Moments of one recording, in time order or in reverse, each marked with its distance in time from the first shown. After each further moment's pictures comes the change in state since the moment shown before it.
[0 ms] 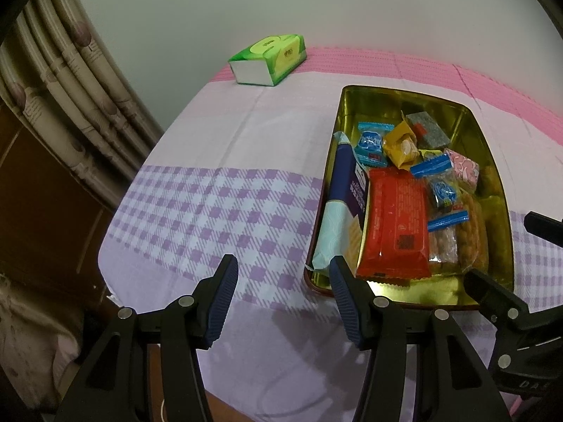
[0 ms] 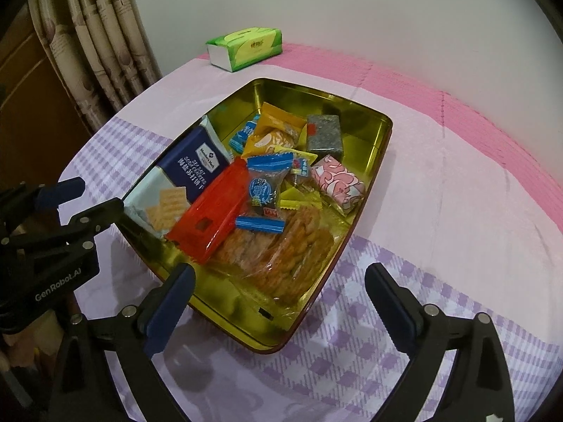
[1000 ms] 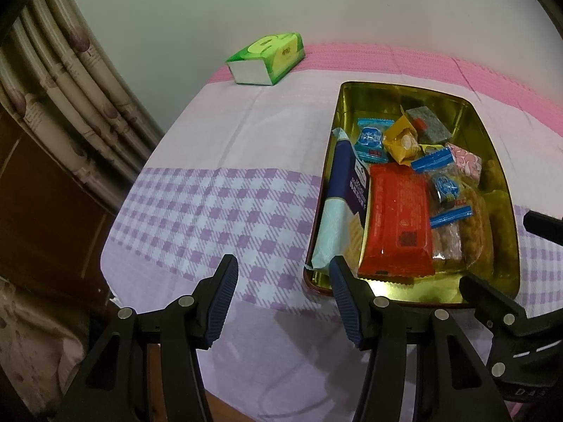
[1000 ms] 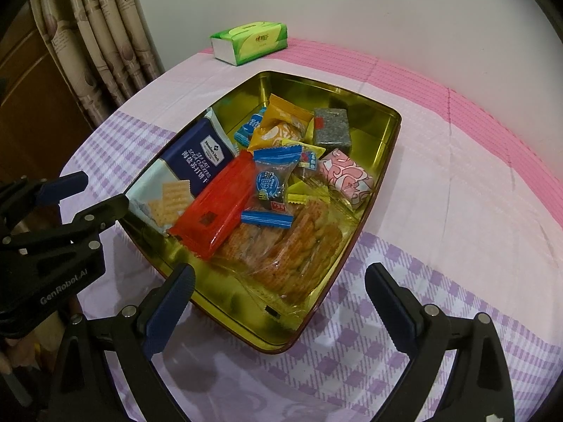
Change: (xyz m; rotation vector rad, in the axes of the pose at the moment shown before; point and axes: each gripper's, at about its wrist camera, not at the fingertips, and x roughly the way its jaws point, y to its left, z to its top) left arm 0.003 -0.002 -0.002 0.019 -0.003 0.013; right arm 0.005 0.004 -0.003 0.000 0.014 0.008
